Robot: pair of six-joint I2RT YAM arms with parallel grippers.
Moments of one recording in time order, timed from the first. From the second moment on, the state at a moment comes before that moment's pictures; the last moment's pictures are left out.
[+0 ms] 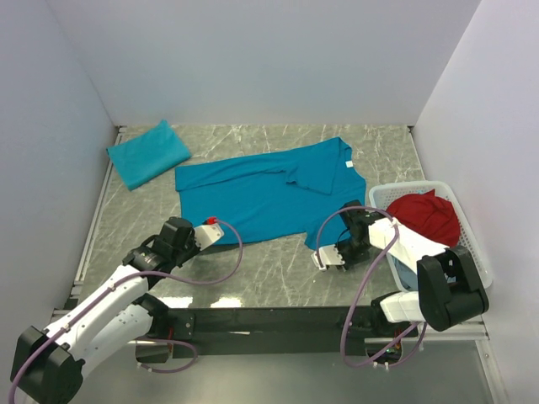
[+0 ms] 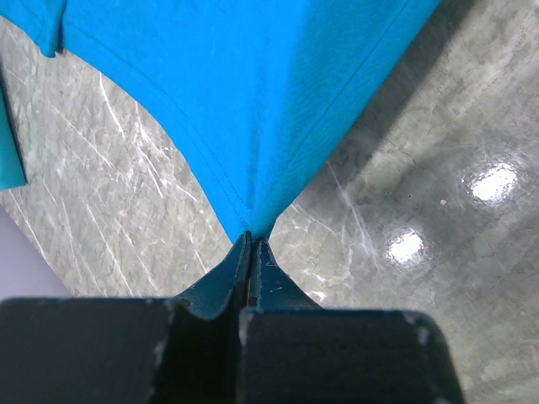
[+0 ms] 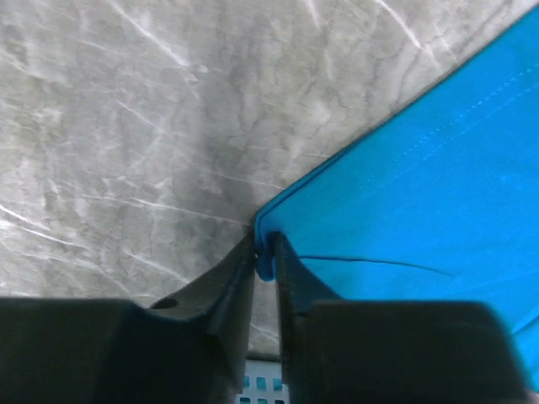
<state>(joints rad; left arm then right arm) -0.51 0.79 0.46 -0.52 -0.20 0.56 0.33 1.33 0.65 -0.85 -0.17 -1.63</state>
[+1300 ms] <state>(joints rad) -0.51 0.83 0.57 -0.58 -0.21 0.50 0.33 1.11 1.04 -0.67 -0.22 -0.95</state>
